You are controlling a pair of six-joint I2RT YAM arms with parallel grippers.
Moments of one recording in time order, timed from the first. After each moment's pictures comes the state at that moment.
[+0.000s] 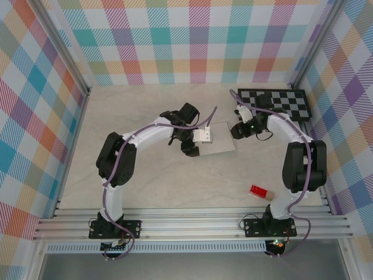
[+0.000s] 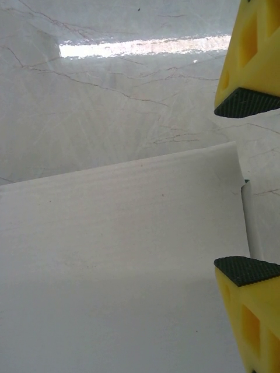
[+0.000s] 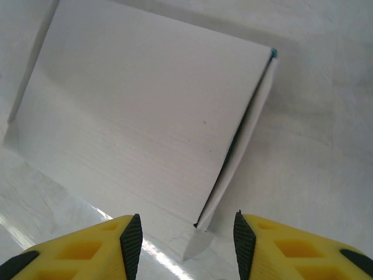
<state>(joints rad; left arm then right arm) -0.67 2.01 1.60 -0.77 0.31 0.89 0.10 1.72 1.27 -0.73 -0.44 -0.28</state>
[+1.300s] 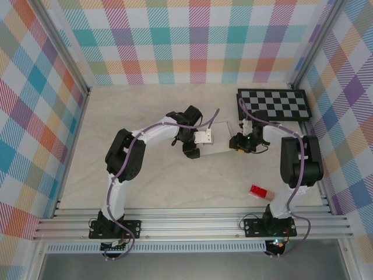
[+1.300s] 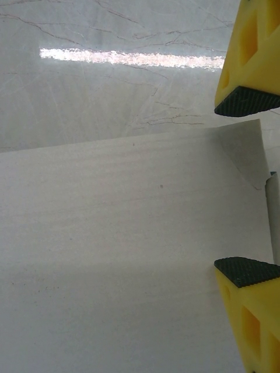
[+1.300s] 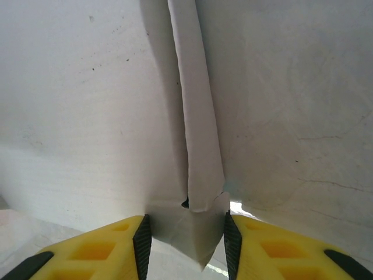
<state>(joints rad) -0.67 2.13 1.67 -0.82 0.27 0.84 0.10 1.79 1.05 -0.55 -0.51 0.22</state>
